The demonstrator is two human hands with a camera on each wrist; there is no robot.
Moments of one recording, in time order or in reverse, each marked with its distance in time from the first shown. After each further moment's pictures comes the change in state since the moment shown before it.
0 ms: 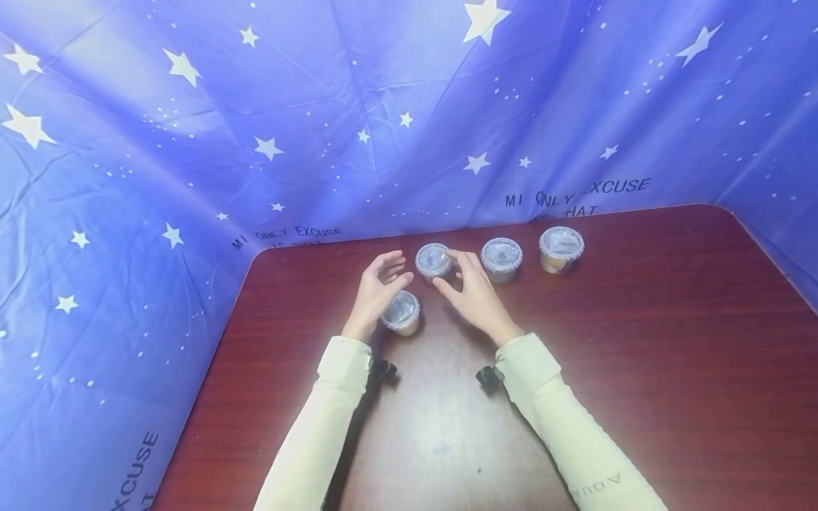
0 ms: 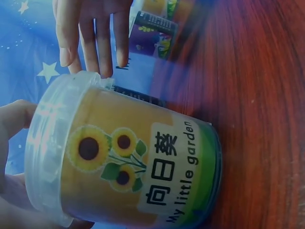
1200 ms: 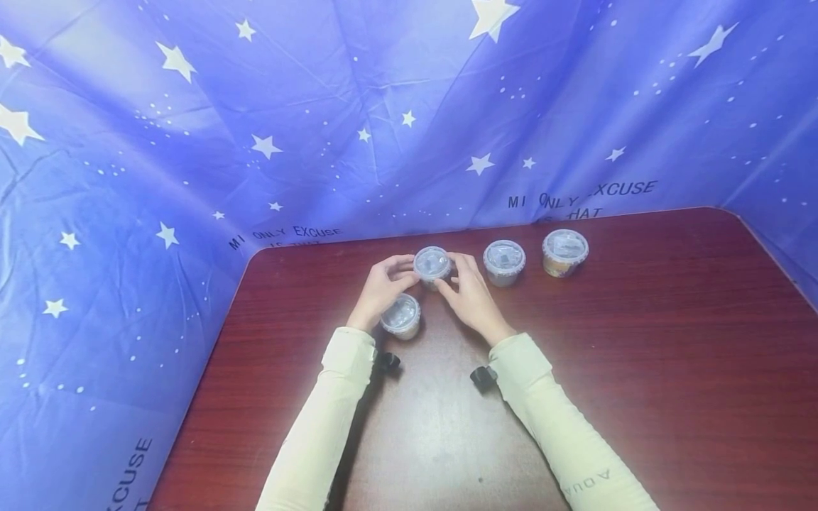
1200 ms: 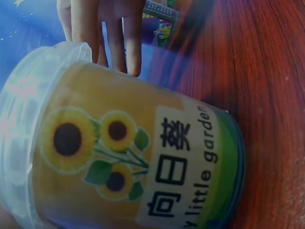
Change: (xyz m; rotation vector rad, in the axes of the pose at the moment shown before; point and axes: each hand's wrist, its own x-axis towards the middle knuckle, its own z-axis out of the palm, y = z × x) left_hand 0.019 -0.005 0.003 0.056 -0.111 -0.108; right_hand 0.011 0.011 0.014 0.032 -0.009 0.071
